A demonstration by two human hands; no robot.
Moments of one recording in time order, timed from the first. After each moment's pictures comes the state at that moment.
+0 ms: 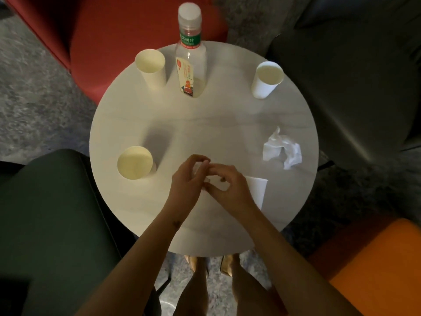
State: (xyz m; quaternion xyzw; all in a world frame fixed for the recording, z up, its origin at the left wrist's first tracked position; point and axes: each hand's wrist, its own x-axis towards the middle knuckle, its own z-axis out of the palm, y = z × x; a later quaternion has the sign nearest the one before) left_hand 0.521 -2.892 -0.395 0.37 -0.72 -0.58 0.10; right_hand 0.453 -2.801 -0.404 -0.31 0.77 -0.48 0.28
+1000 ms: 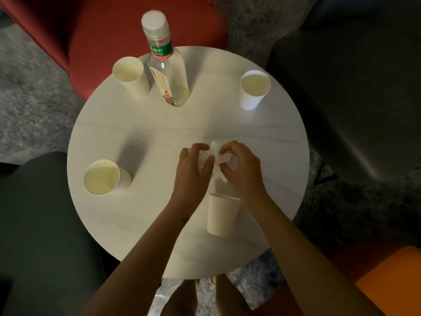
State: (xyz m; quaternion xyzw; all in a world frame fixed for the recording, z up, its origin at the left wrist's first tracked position) left_hand 0.435 -2.867 -0.397 0.41 -0.77 -0.46 0.12; right_hand 0.344 -2.792 -0.408 -0.33 0.83 -0.42 0.19
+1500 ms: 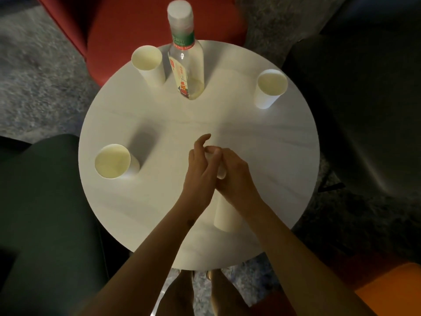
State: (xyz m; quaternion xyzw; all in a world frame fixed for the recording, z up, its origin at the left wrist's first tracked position) left_hand 0.447 -2.852 -0.394 0.41 -0.65 -0.62 0.14; right_hand 0.375 -2.799 -0.406 -0.46 0.77 -0.42 0.17
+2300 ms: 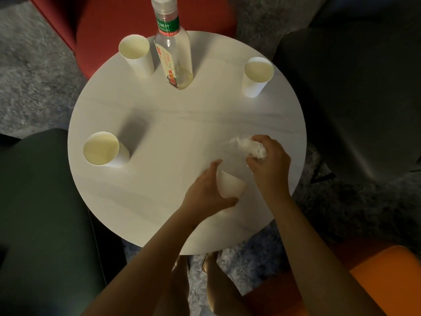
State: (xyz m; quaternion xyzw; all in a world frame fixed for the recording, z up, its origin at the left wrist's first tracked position) left_hand 0.460 -2.809 -0.424 0.37 -0.79 -0.47 -0.09; right_hand 0.328 -2.737 -0.413 -0.30 0.87 -0.37 0.09
